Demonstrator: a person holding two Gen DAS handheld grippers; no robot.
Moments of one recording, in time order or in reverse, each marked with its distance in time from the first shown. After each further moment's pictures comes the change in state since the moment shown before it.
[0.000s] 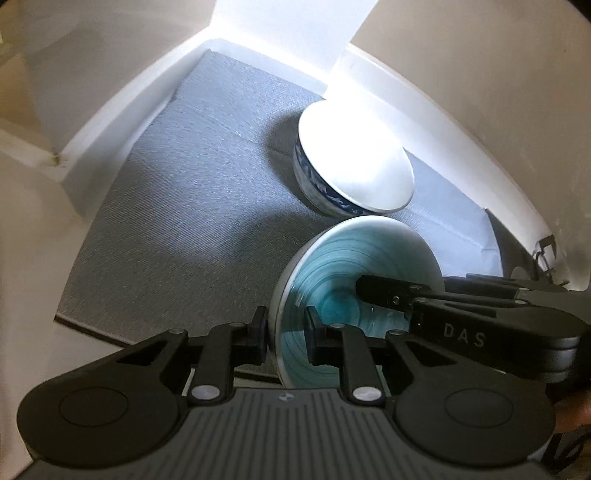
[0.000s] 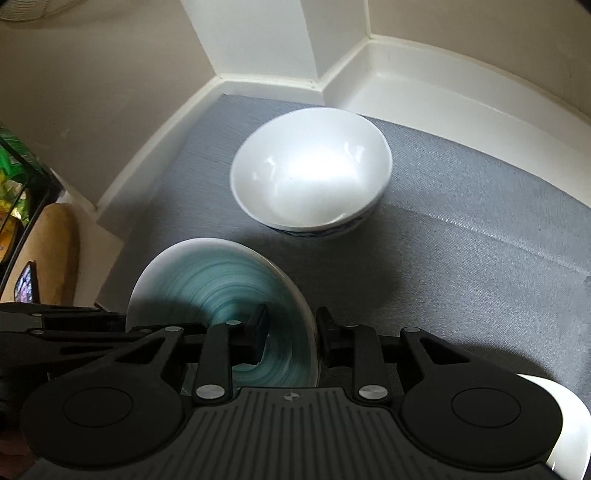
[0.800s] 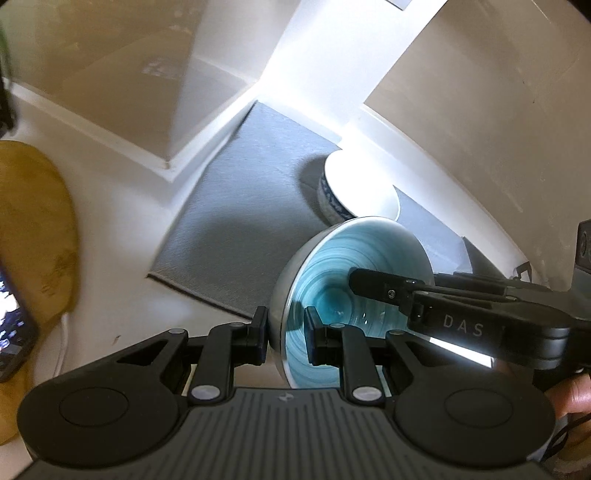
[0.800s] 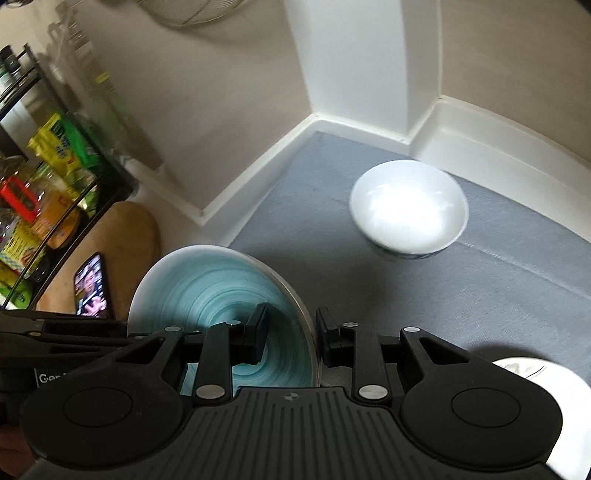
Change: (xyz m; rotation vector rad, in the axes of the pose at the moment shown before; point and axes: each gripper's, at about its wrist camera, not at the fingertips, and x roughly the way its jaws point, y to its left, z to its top) left arm -0.103 0.039 -0.037 -0.057 -0.120 -0.013; right arm -0.055 0.072 -0.019 -0.109 -0.091 0.088
